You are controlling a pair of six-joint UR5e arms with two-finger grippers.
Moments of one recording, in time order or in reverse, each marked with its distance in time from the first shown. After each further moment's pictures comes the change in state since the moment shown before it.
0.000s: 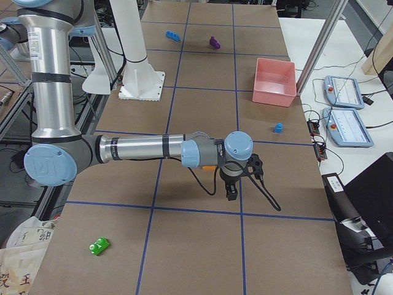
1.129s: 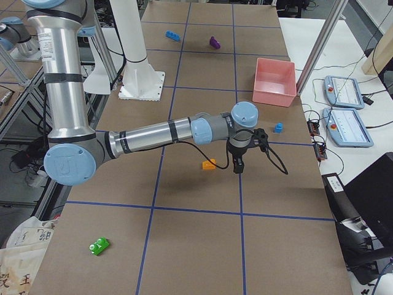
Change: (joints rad) left arm -0.011 -0.052 -0.045 -0.004 0.004 -0.092; right arm -0.154 0.076 0.107 0.010 -0.034 0.266
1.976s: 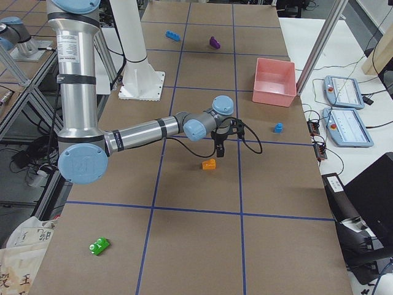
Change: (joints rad) left arm 0.001 -0.007 -0.014 -0.027 -0.044 -0.103; right arm -0.342 -0.104 0.044 0.304 -0.152 0.397
